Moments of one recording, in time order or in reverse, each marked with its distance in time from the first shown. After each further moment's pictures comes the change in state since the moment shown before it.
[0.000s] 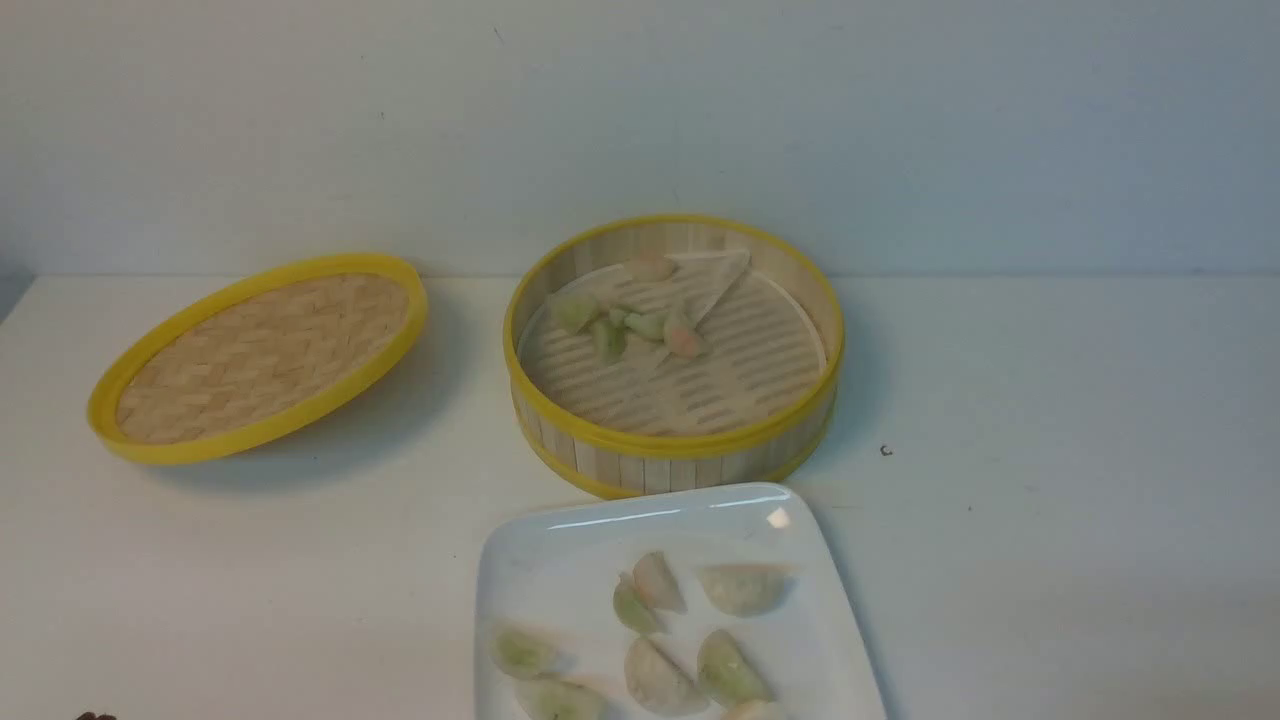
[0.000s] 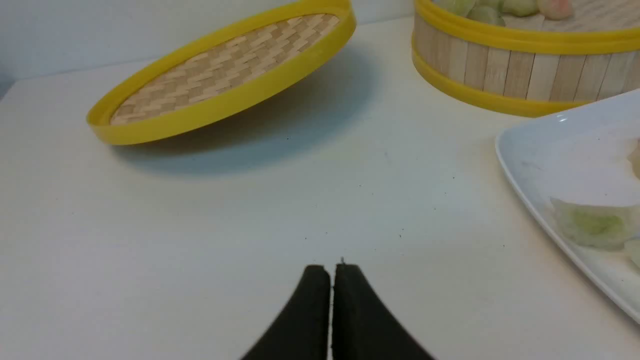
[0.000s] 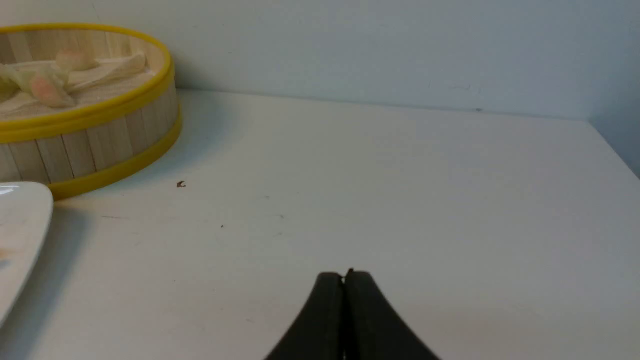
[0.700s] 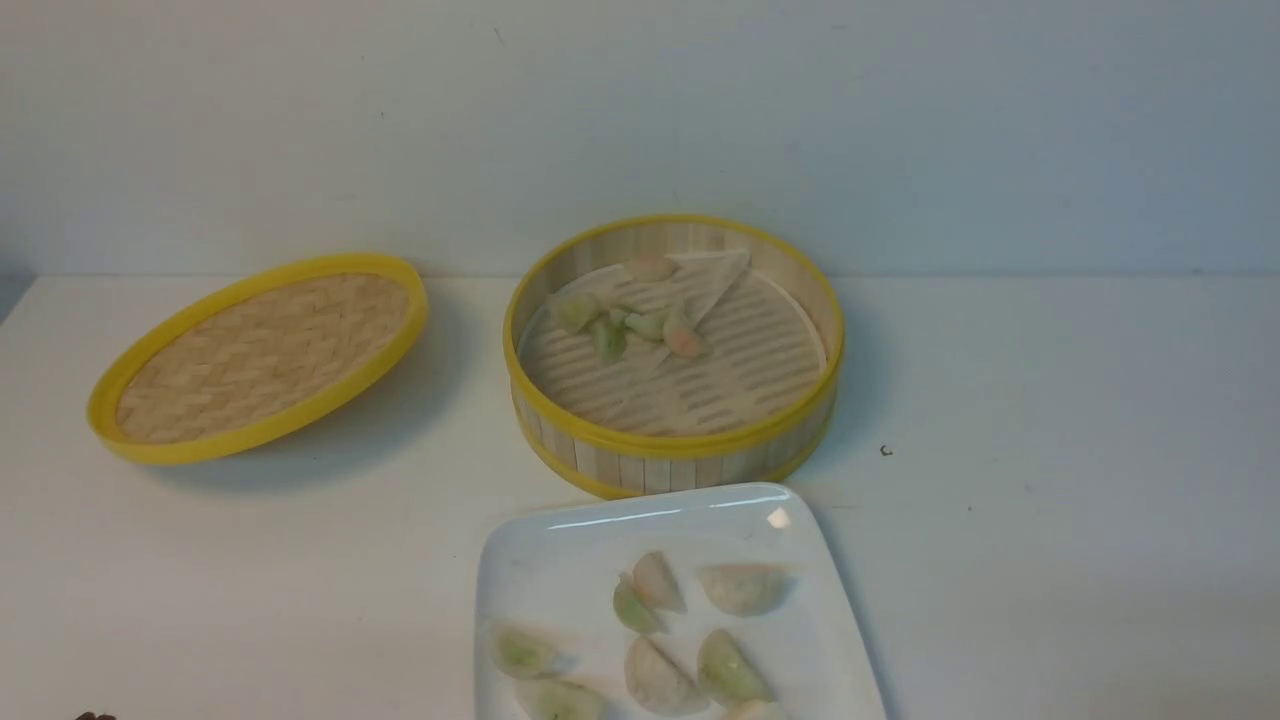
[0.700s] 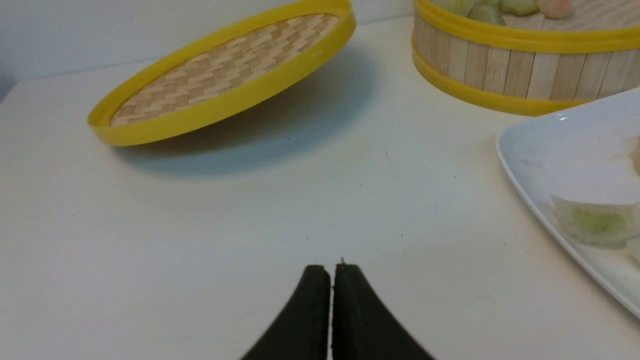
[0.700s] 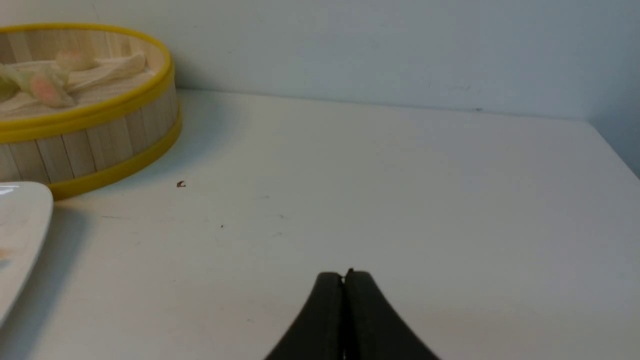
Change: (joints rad) right arm 0.000 0.000 0.000 0.000 0.000 0.000; left arm 0.000 0.000 0.000 0.017 0.000 0.009
